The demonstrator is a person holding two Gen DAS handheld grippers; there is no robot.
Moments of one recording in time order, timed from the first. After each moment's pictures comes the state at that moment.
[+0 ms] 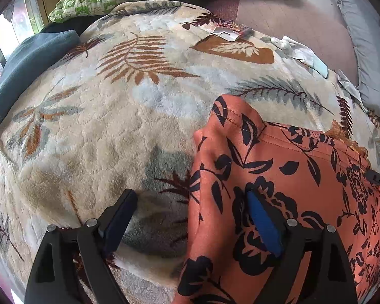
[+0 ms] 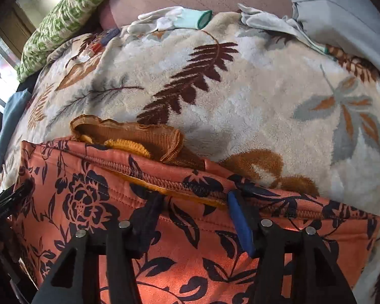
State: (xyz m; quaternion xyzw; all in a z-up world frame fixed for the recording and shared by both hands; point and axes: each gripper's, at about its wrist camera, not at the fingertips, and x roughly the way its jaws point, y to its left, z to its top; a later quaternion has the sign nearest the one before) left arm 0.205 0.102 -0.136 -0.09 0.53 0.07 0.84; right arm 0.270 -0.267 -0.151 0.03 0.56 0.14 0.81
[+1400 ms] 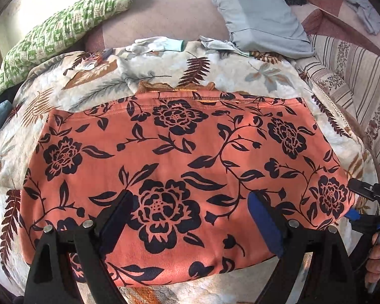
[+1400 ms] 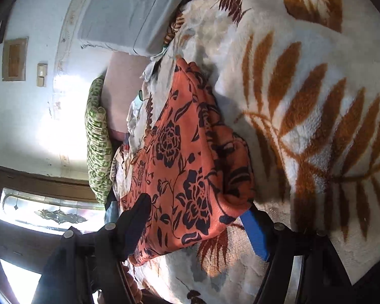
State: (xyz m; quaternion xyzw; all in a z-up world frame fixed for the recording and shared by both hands) left arm 0.097 -0.110 -0.091 0.03 0.49 -0.12 0.86; right arm 0.004 -0.449 -0.170 0.52 0.43 0.08 0.74
